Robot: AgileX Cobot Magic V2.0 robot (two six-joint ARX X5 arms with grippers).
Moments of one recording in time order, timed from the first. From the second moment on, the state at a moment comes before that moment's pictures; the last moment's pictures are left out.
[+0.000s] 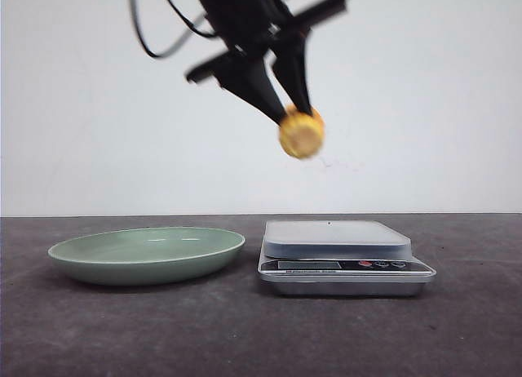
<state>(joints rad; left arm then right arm) -0.78 1.79 1.55 -0.54 0.00 -0.31 -0.01 0.36 0.77 -0.54 -0.18 0.26</state>
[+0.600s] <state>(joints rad) -0.79 1.99 1.60 -0.58 -0.02 -0.34 -0.01 0.36 0.77 -0.55 -0.18 0.26</state>
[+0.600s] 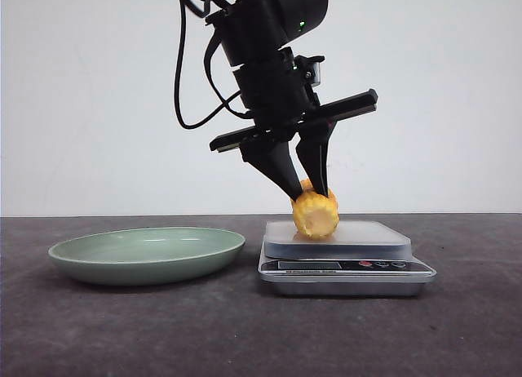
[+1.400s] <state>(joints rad) -0.80 1.87 1.64 -0.62 -0.07 -0.28 -0.01 0.36 0.77 -0.58 -0.18 0.26</state>
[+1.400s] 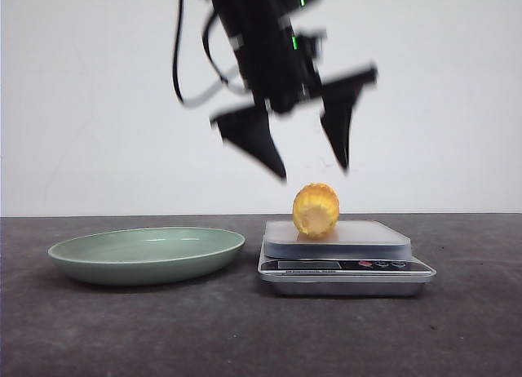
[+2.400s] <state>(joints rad) -0.71 0.61 1.66 -1.34 -0.67 -0.29 0.11 0.63 0.77 -0.50 -0.29 0.26</state>
